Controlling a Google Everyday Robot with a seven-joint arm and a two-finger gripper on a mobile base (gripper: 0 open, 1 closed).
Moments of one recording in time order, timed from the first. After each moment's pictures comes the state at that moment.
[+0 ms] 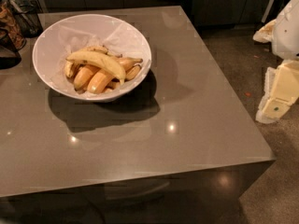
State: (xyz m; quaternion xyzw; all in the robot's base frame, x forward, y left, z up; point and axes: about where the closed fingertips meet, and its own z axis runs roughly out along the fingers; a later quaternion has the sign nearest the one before) arm 0.438 -0.217 0.976 -0.60 0.78 -0.03 0.16
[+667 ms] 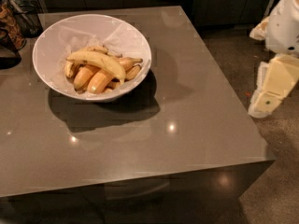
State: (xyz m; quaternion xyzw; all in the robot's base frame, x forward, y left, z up) arm 0.446 -0.210 0.979 -0.59 0.79 -0.03 0.16
